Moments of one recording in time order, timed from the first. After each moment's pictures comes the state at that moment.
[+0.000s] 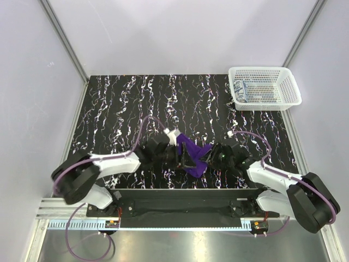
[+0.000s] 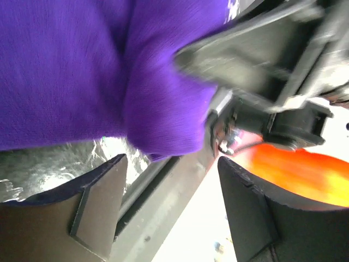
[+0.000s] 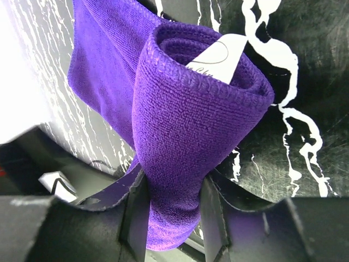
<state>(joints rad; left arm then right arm) -0.86 1.51 0.57 0.33 0.47 -1.04 0.58 1.14 0.34 0.09 -0.16 1.10</state>
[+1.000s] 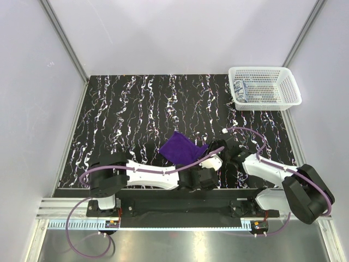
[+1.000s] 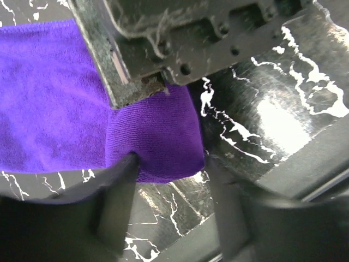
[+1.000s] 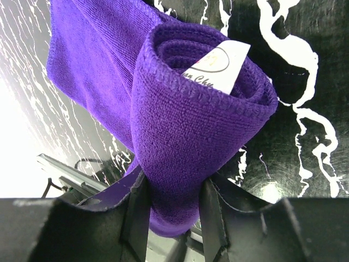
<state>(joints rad) -1.41 1.77 1.12 -0.38 -0.58 -0.38 0.59 1.24 0.47 -0.06 -0.18 1.05</state>
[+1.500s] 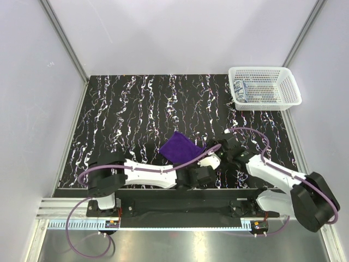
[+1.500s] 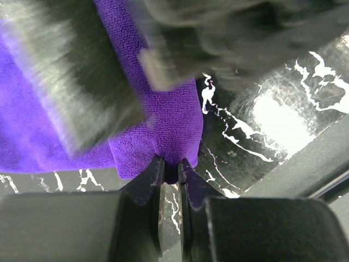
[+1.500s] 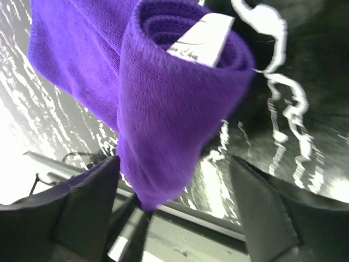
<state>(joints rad) -1.40 1.77 1.09 -0.36 -0.55 -0.37 0.60 1.18 0.49 -0.20 -0.17 1.03</state>
